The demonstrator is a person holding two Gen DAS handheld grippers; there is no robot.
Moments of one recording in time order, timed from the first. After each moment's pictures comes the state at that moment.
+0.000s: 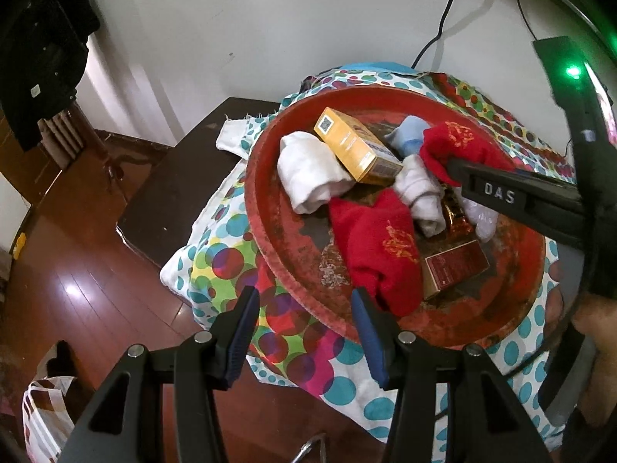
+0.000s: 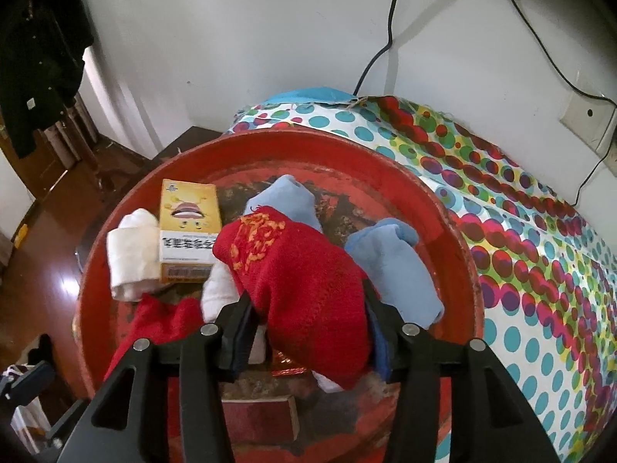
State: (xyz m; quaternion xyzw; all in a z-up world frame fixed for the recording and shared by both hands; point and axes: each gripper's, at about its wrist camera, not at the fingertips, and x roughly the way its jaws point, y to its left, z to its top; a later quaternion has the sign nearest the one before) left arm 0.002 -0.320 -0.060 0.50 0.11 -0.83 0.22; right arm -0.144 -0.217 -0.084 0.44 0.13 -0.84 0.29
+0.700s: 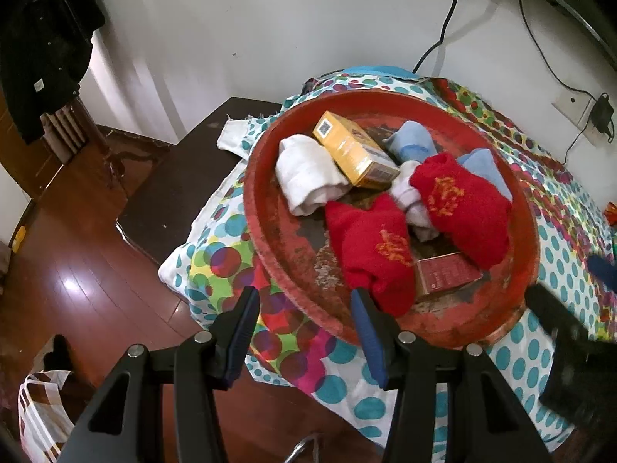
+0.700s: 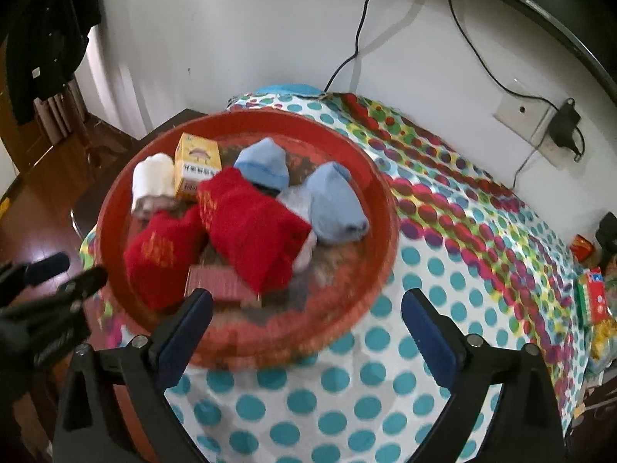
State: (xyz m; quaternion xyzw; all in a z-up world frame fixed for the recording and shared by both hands) left arm 0.001 -0.315 -0.055 0.49 0.12 -0.83 0.22; right arm -0.069 -0.145 -0.045 0.44 0.19 -0.84 0.25
